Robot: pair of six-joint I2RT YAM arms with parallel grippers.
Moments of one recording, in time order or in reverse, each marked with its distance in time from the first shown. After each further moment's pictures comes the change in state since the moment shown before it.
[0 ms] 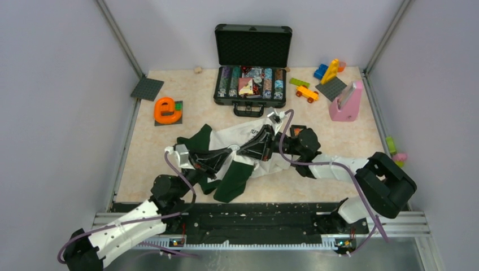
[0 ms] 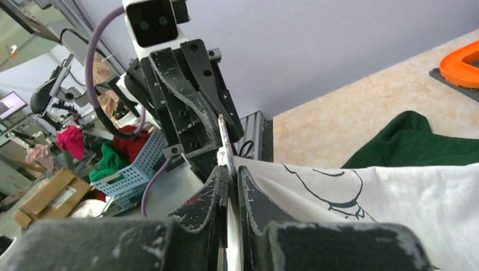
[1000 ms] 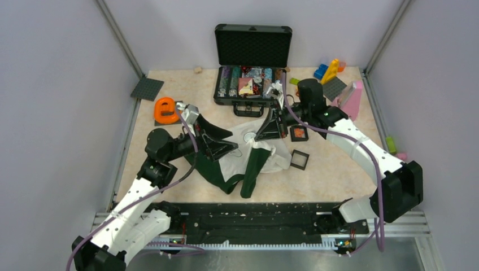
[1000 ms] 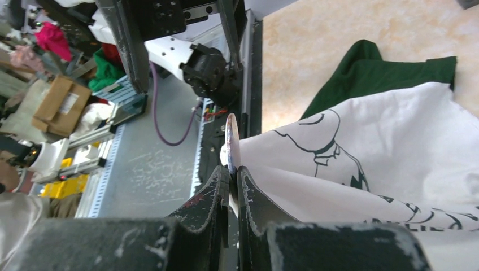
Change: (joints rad) left arm 0.401 0.242 0.539 -0.612 0.705 -0.156; right arm -0.257 -0.068 0.623 -1.553 -0.410 -0.711
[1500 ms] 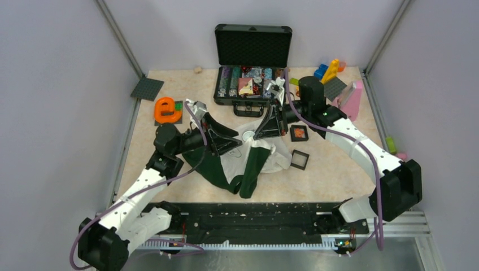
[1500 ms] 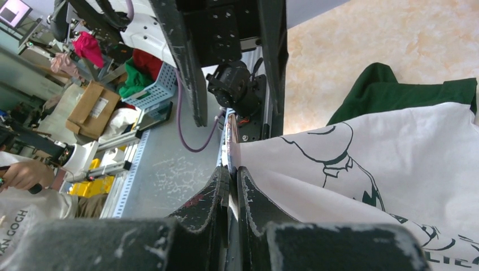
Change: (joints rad) left arm 0.000 0.121 -0.013 0.152 0.086 -0.008; right arm 0.002 0.014 0.001 0.135 -0.093 0.163
